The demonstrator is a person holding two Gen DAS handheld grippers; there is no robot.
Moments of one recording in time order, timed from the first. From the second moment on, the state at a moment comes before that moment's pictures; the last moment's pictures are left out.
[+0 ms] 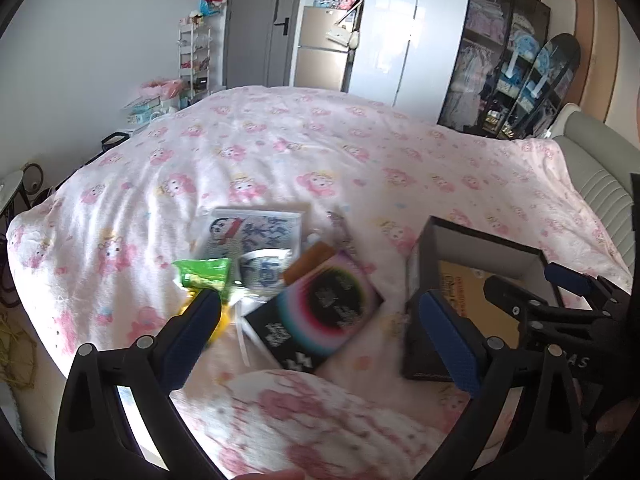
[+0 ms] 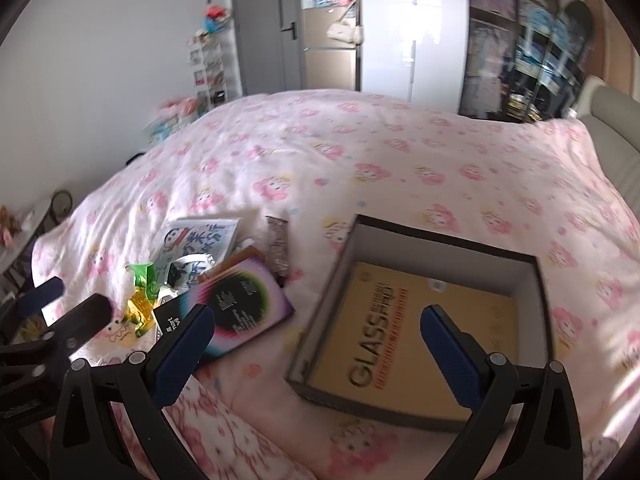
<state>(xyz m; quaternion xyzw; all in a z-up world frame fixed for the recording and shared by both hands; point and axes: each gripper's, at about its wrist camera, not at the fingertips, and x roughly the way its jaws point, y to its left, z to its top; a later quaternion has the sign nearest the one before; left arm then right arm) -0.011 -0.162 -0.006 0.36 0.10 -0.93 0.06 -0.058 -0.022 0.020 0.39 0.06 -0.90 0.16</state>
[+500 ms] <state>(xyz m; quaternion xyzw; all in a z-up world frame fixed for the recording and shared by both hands) -0.050 -0.271 -0.084 0.44 0.20 -0.87 0.07 -0.121 -0.119 -0.051 0.47 0.11 -0.85 0.20</state>
